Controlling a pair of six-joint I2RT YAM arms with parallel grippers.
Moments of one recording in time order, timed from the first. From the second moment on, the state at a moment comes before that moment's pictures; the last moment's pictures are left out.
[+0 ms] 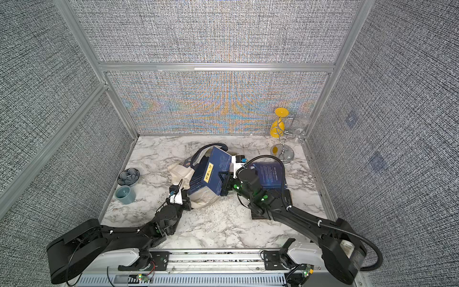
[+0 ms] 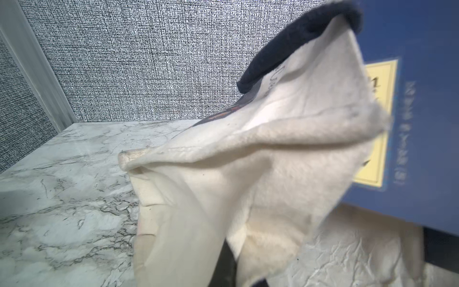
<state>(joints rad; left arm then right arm) -0.95 1.22 0.12 0.95 -0.71 -0.17 0.76 1.17 0.72 0.21 0.02 0.67</state>
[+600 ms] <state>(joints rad) -0.95 1.22 0.12 0.94 -0.71 -0.17 0.60 0.73 0.52 0.01 0.38 0.79</state>
